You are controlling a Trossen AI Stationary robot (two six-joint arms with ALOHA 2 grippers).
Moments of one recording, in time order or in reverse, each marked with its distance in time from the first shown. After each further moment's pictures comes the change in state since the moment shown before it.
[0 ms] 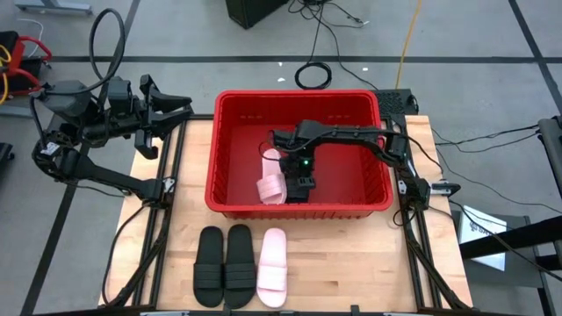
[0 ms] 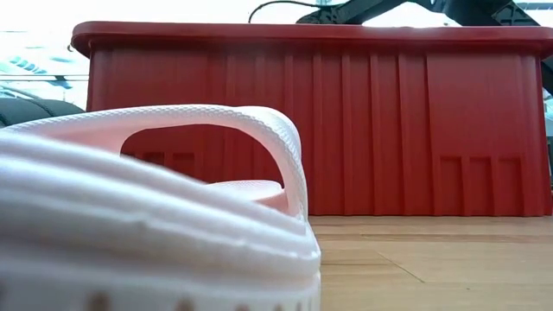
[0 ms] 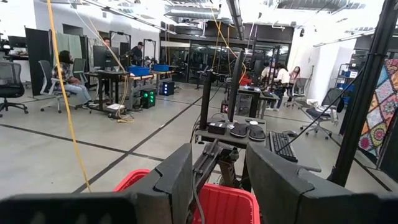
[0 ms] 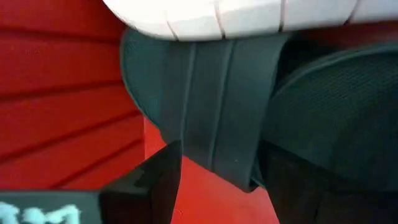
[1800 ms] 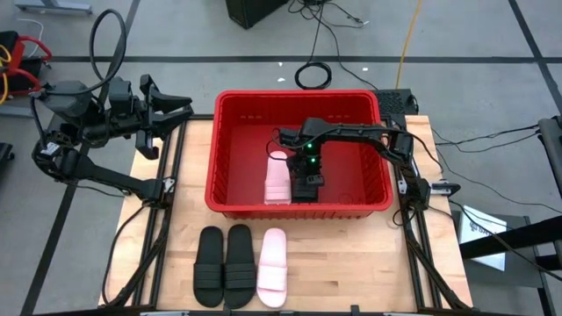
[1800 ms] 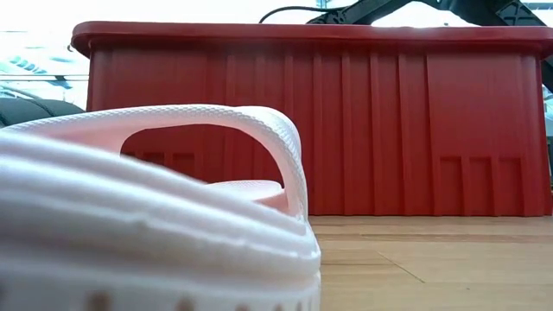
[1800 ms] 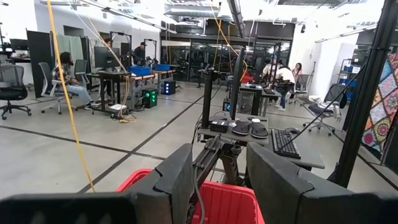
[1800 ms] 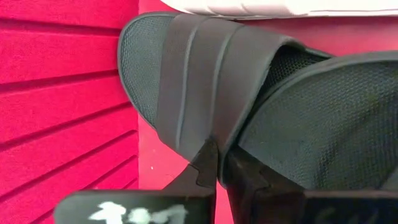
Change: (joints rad) left arm 0.000 0.000 0.000 -0.007 -0.002 0.019; right arm -0.026 -0.047 -0.068 -0.033 0.025 -0.102
